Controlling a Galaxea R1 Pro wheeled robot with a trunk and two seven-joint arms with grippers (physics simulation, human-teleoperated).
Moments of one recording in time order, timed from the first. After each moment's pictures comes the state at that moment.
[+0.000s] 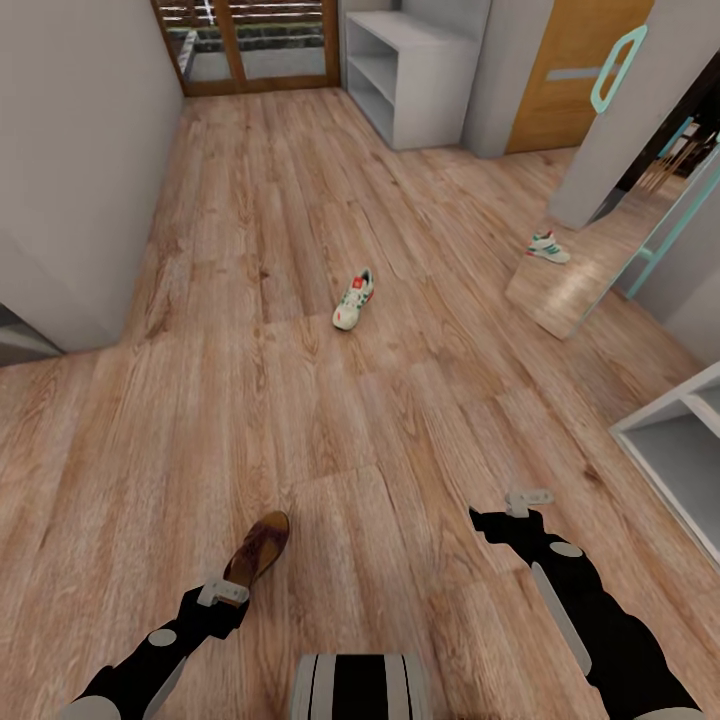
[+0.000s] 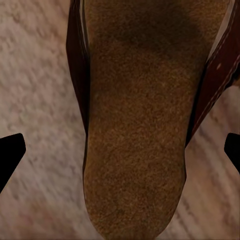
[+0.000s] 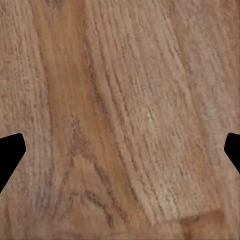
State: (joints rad) left arm -0.54 0.13 -0.08 -0.32 -0.12 -0.12 -0.14; right arm -0.41 -0.16 0.08 -1.21 -0.15 0.45 0.01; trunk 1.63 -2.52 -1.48
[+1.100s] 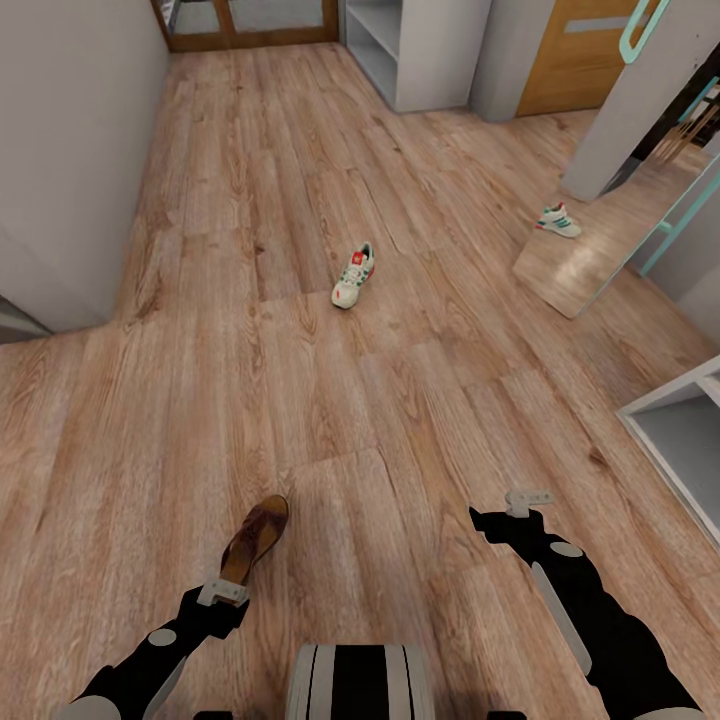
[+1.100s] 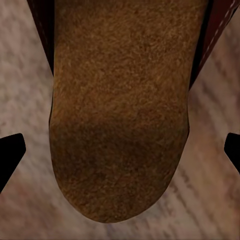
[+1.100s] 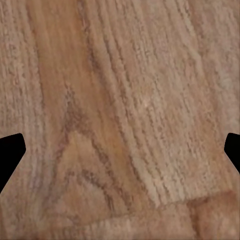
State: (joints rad) left arm -0.54 0.13 -0.08 -0.32 -0.12 -0.12 -0.14; right arm -0.41 -0.16 0.08 -1.21 -0.15 0.45 0.01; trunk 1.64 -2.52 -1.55
